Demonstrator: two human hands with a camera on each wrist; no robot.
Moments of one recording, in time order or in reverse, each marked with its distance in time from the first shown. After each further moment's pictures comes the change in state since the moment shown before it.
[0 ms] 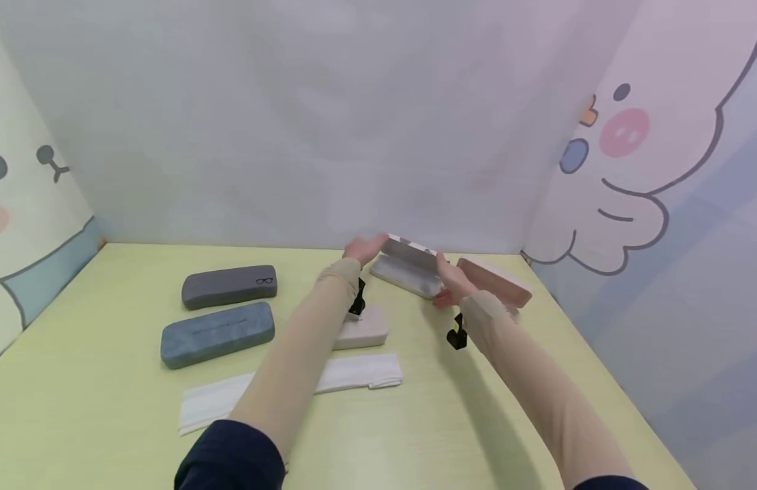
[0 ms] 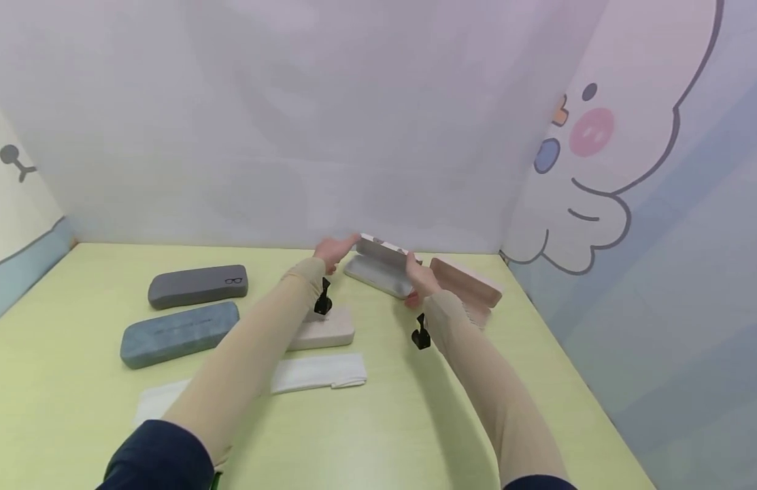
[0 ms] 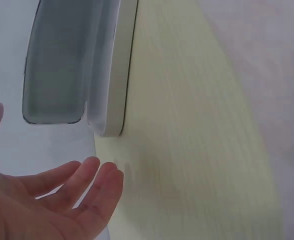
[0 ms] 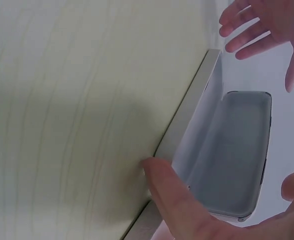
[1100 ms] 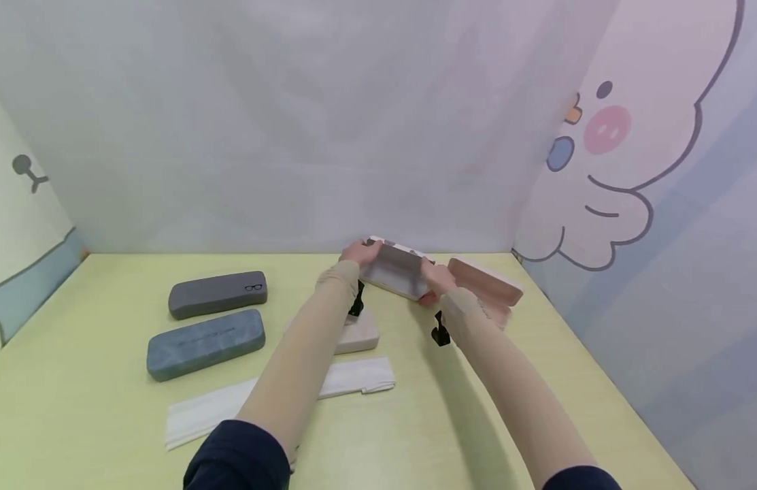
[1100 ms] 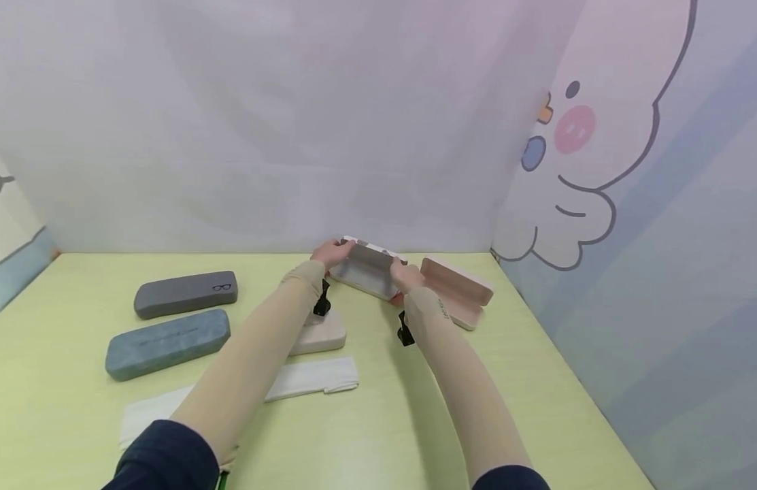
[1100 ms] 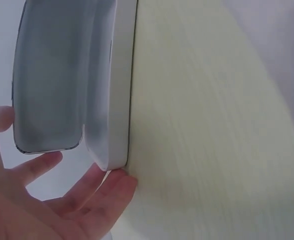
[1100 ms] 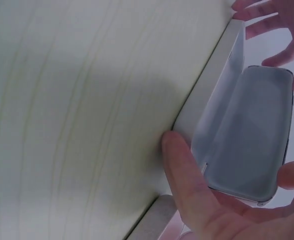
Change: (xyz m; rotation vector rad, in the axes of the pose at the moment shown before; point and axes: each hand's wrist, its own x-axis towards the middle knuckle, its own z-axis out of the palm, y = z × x) left_hand 0.011 0.003 0.013 0.126 -0.025 0.040; right_hand 0.023 0.000 0.010 -0.140 0.181 -0.001
